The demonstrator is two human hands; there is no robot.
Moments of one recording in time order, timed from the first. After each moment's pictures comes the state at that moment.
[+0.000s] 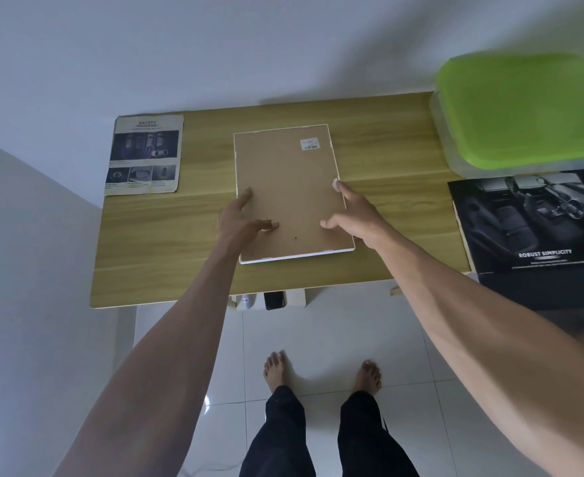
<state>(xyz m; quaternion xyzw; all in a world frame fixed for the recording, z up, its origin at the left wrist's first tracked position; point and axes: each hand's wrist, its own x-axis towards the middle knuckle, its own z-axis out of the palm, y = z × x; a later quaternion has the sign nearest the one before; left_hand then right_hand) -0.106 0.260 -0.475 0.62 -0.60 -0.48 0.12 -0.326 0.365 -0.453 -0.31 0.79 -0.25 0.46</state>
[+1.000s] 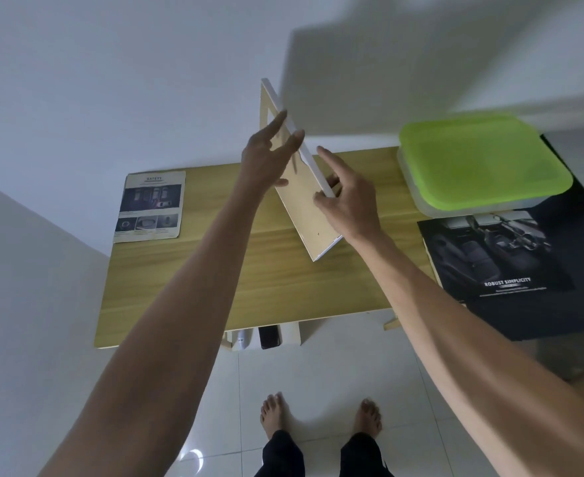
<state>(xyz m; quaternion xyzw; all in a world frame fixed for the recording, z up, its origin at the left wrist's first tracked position) -0.215 0.225 -0.296 0.44 -0.66 -0.55 0.27 -0.324 0.357 -0.326 -0.48 0.73 -0.47 0.12</state>
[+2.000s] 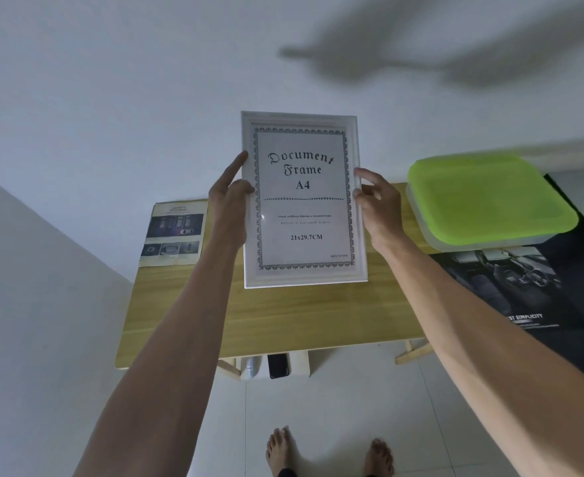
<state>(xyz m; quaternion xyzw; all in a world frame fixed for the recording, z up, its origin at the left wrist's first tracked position) -0.143 0.217 -0.289 0.42 -0.45 -0.64 0.46 -0.360 0.335 -0.307 -0.30 0.69 -0.61 0.26</state>
